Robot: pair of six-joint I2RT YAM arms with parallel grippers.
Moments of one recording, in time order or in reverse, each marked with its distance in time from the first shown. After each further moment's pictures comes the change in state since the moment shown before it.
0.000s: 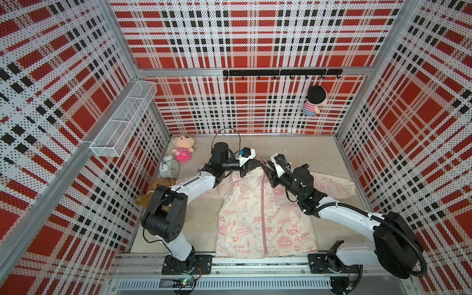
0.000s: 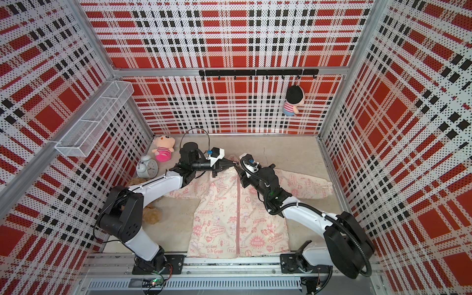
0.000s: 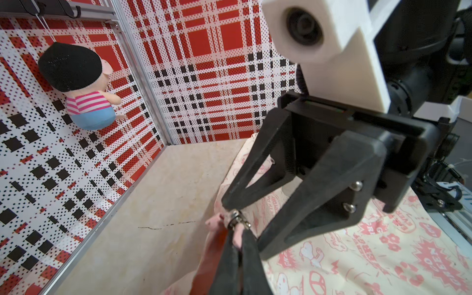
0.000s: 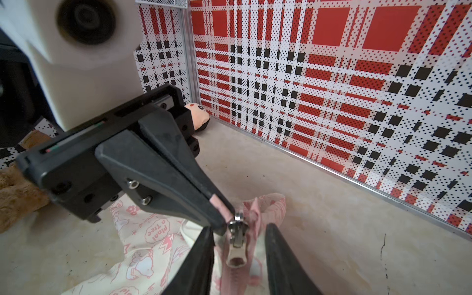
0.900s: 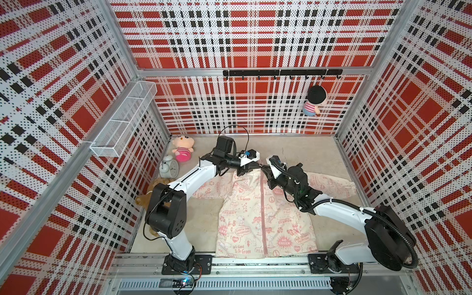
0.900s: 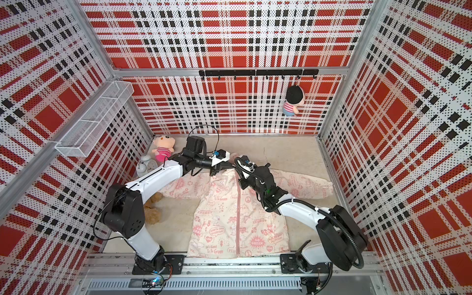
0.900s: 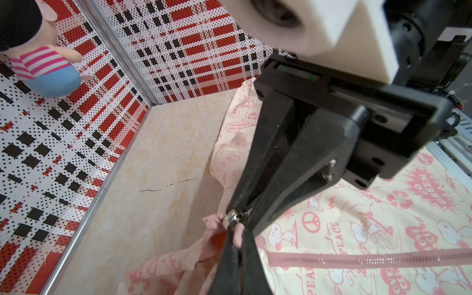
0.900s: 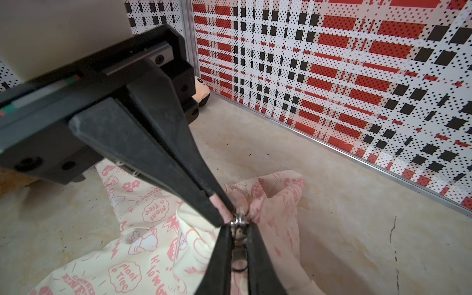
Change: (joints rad) left arm 0.005 0.045 0.247 -0.665 -0.072 0.463; right arm -0.002 0.073 0.025 -0.057 0.001 -0.012
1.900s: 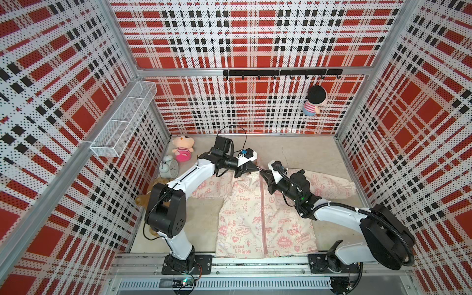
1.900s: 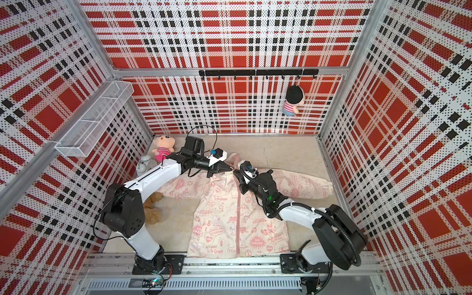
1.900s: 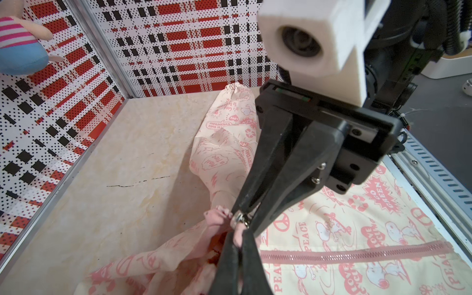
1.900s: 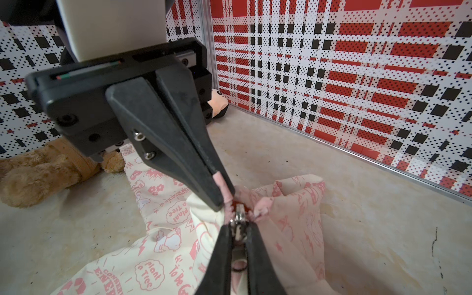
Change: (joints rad) left arm 0.040 0.002 0.021 -0.112 0.089 -0.036; right arm 0.005 0.007 -0.126 0.203 -0.074 0.056
